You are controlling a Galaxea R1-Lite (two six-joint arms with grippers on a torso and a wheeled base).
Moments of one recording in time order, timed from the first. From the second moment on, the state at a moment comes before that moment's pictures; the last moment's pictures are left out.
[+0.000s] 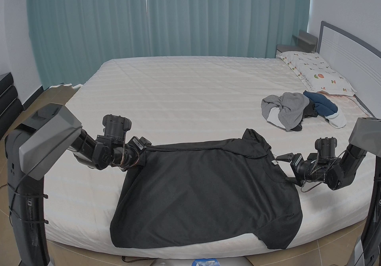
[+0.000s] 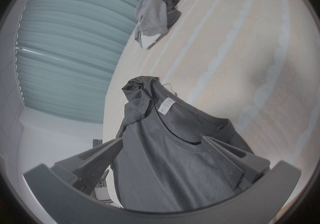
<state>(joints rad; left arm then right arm) -0.23 2.33 -1.25 -0.39 -0.02 -0.95 0.00 2.28 -0.73 -0.92 0.39 0.92</state>
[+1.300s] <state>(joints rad) -0.11 2.64 -1.67 -0.53 0.21 -1.10 0.02 2.33 -0.63 -1.12 0.38 0.87</state>
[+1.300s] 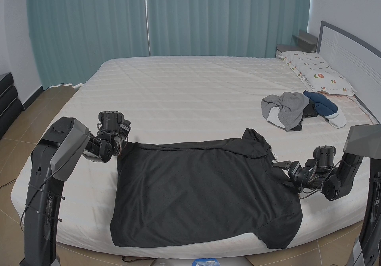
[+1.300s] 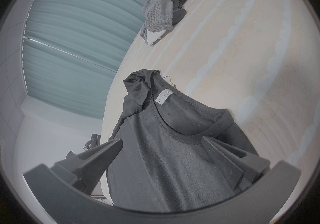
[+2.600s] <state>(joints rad) -0.07 2.67 -1.63 -0.74 0.19 -0.97 0.02 2.34 -0.63 -1.12 0.38 0.87</state>
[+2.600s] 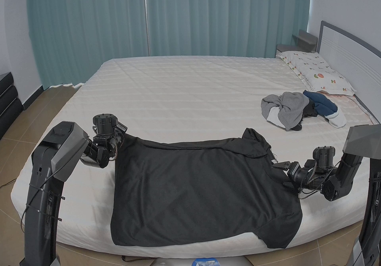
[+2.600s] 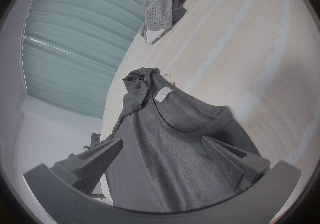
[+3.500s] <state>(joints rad) -0.08 2.76 -1.74 -0.76 0.23 -0.96 0.02 2.34 -0.62 -1.12 0.38 0.87</state>
